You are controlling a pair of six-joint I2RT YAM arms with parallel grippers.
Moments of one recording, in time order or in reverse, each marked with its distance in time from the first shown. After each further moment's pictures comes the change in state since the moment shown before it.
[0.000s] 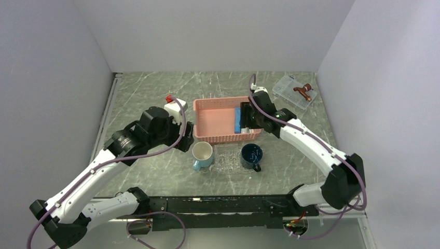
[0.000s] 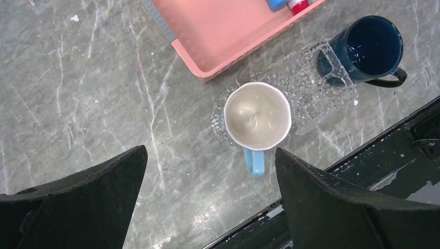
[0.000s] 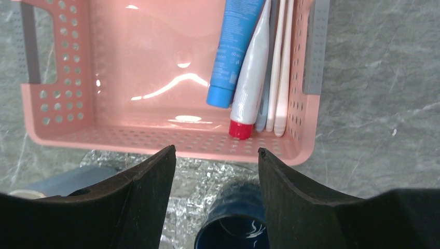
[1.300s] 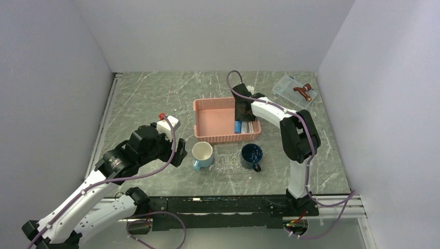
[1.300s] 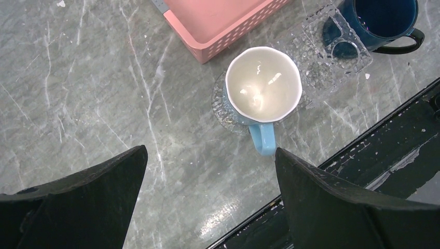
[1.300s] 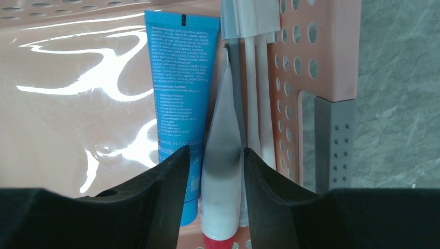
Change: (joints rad) left arm 0.000 -0.214 -0.227 0.053 0.035 0.057; right arm -0.072 0.555 0.278 0.007 0.113 0.035
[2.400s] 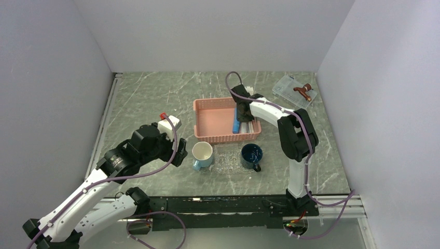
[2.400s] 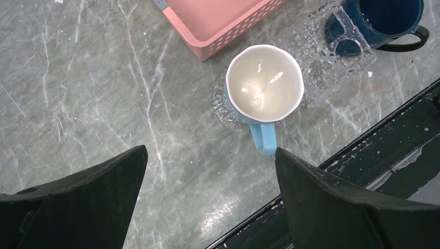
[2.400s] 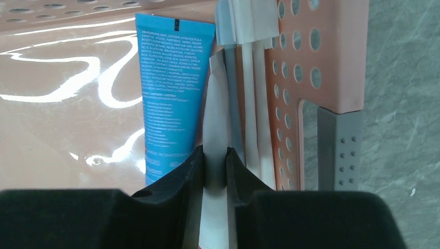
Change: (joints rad) left arm 0.000 0.016 0.000 0.000 -0.001 0.000; right arm -0.001 0.028 0.003 0.015 0.028 0.000
